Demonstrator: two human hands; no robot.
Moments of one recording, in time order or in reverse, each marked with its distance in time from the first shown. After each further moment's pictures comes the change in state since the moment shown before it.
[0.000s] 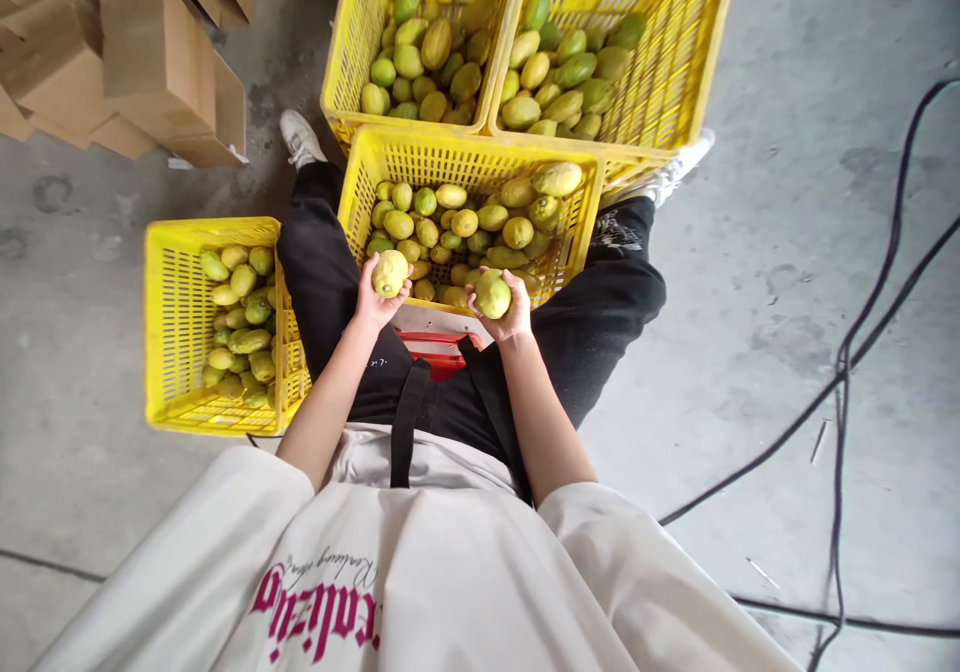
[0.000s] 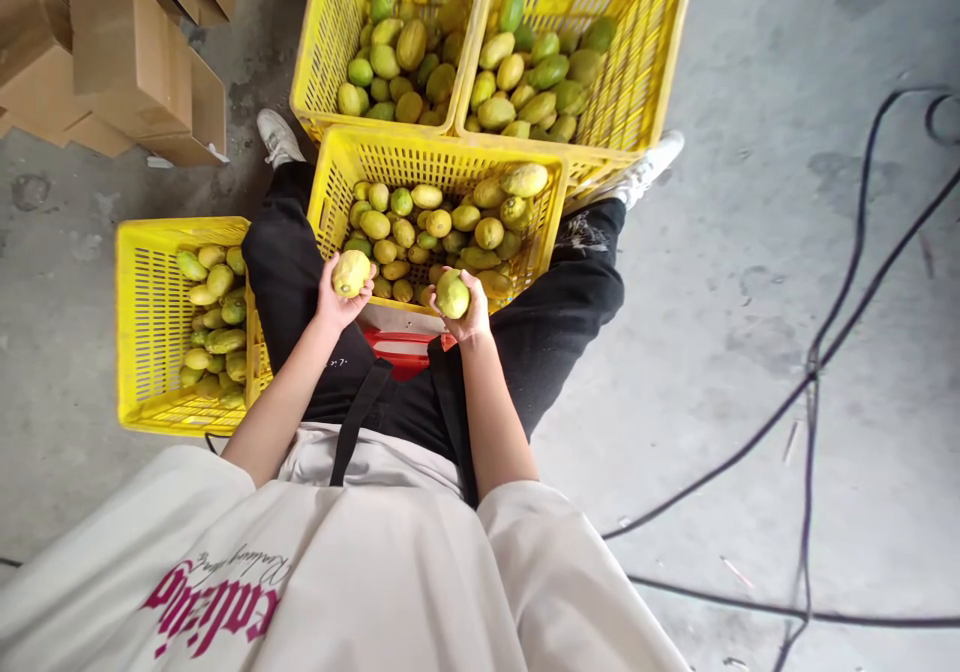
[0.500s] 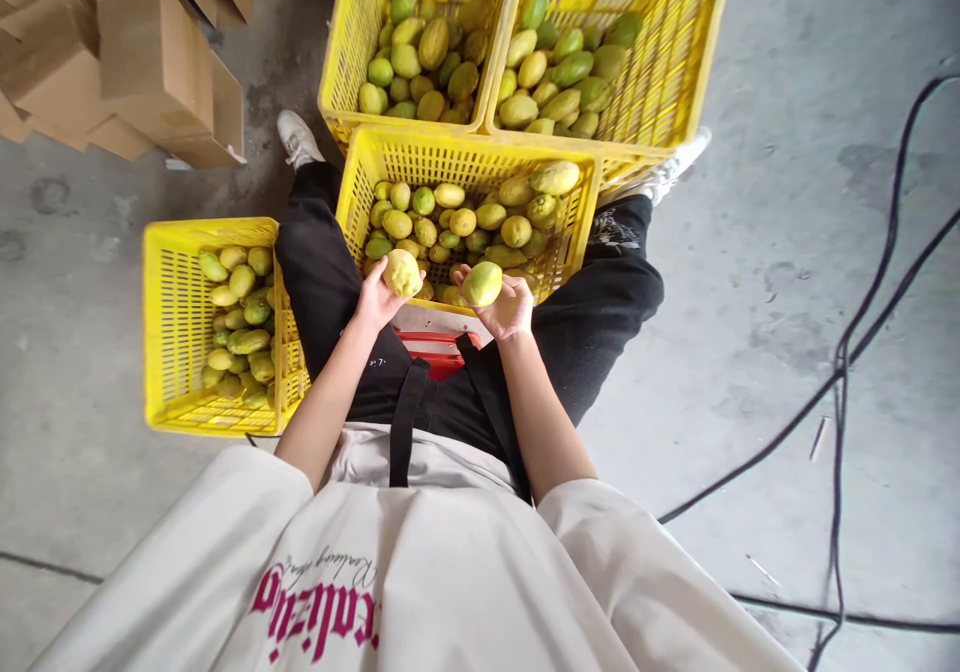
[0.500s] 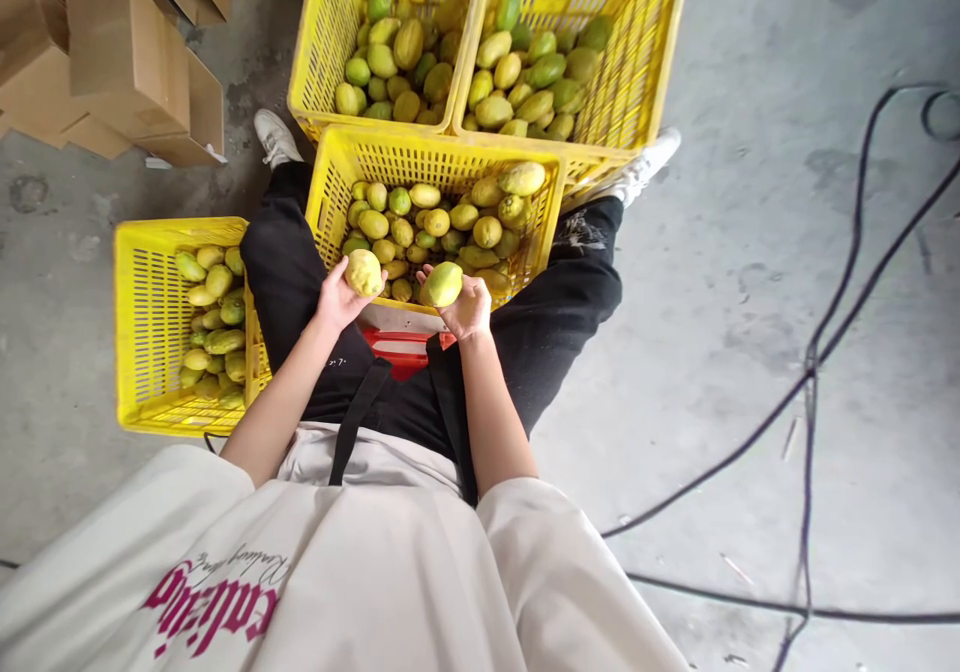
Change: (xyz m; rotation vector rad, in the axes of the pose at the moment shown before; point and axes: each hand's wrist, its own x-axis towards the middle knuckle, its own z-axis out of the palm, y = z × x) left_hand 0.005 -0.007 -0.003 -0.050 -0.015 0.038; right_hand 0.006 0.002 -0.007 0.027 -0.186 -0.053
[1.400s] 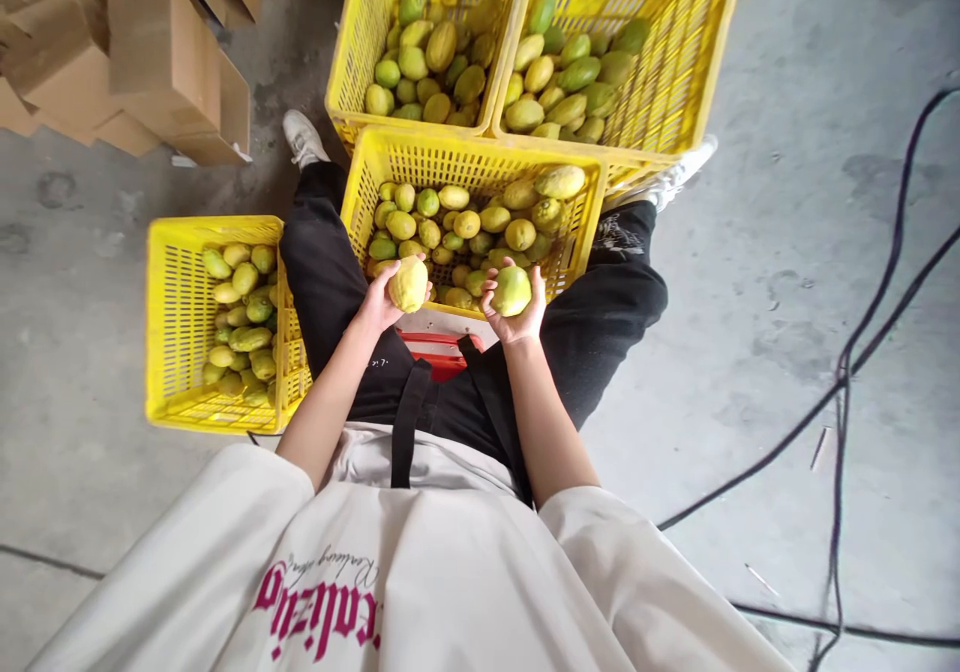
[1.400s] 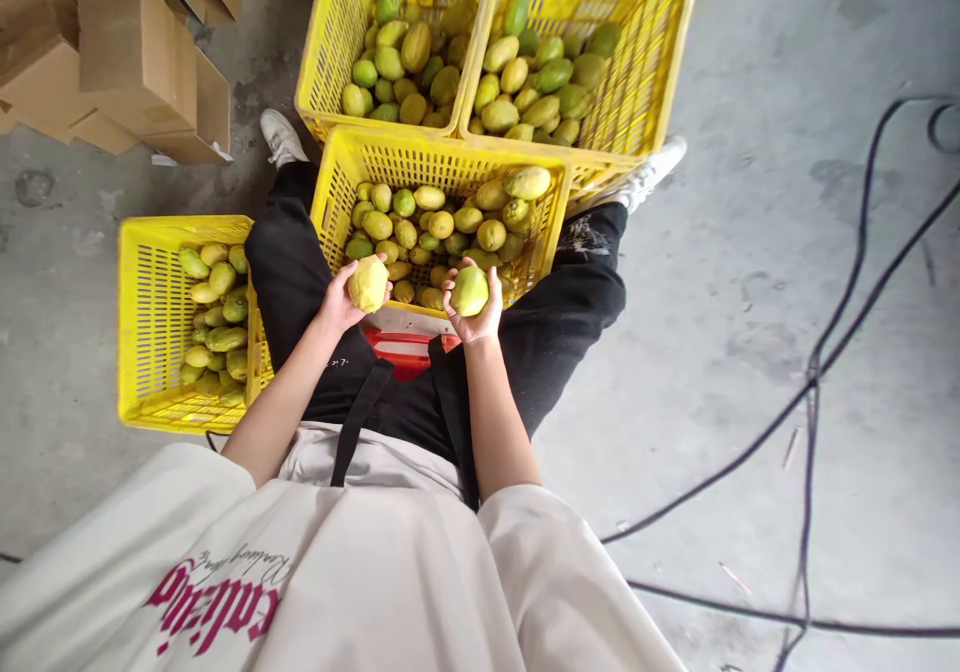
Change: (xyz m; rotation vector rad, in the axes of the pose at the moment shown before) left_hand -0.008 0.001 0.000 0.158 -0.218 -0.075; right_hand -0.005 -0.011 0.001 0.067 -0.006 -0.007
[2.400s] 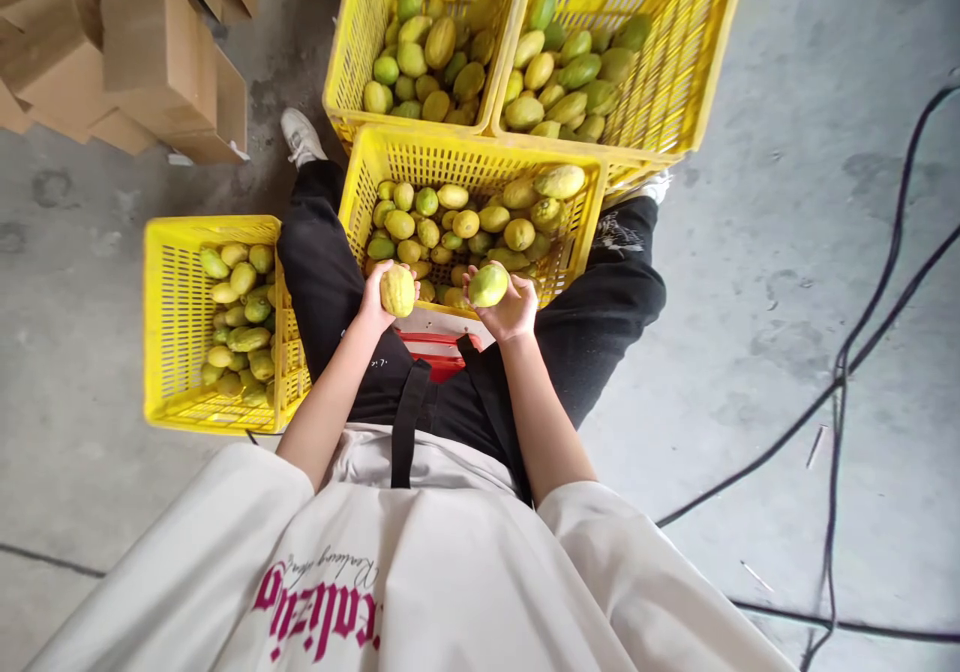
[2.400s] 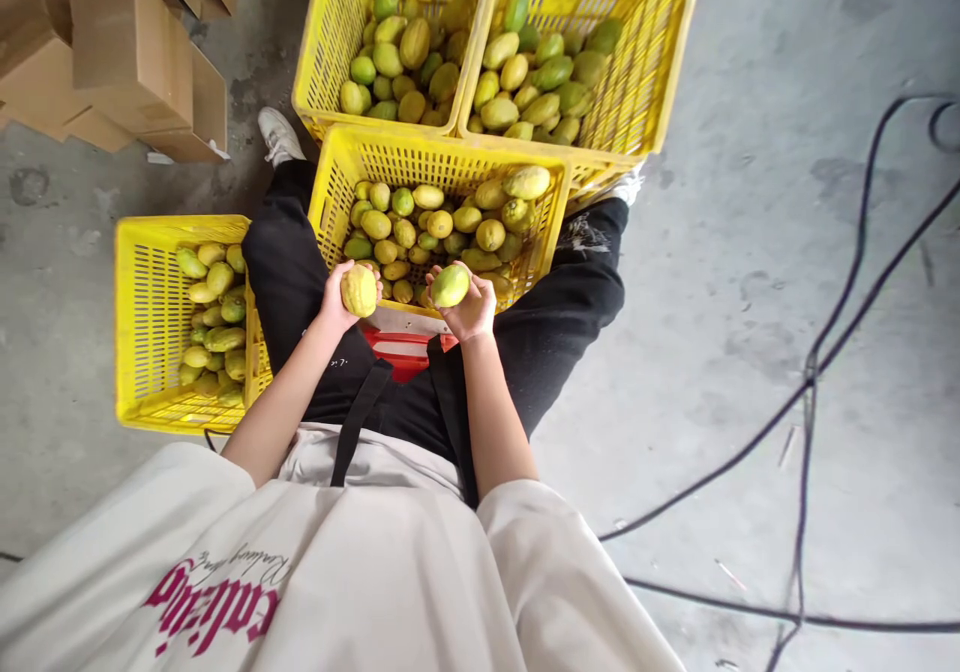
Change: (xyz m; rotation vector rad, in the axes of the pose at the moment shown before) left_hand 0.009 -0.001 -0.004 -0.033 0.204 0.033; right_hand 0.003 0.009 0.002 -0.073 0.062 -0.035
